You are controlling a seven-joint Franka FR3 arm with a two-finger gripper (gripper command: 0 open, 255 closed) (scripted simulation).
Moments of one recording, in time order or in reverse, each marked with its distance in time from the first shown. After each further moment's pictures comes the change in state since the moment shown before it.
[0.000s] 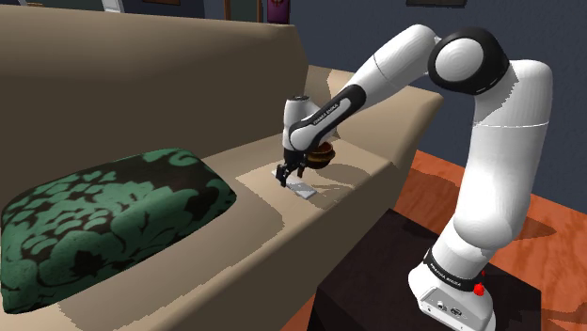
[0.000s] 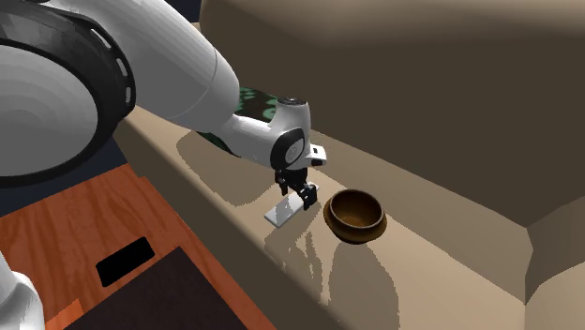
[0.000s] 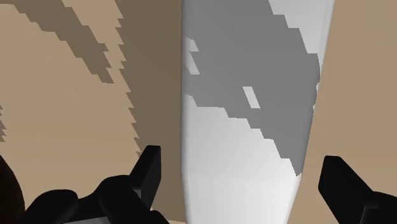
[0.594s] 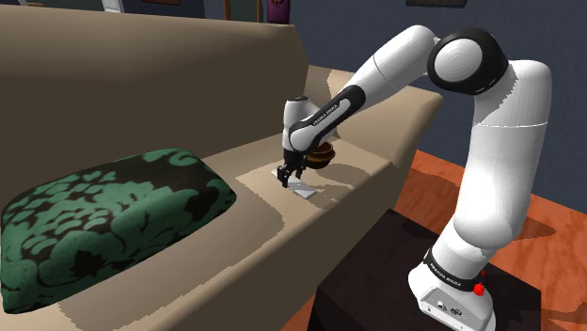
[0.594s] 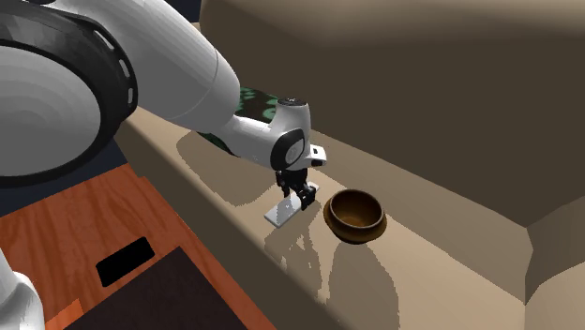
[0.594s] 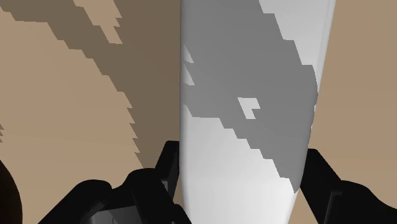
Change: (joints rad) arm 0.001 0.004 -0.001 0.001 -0.001 0.004 0.001
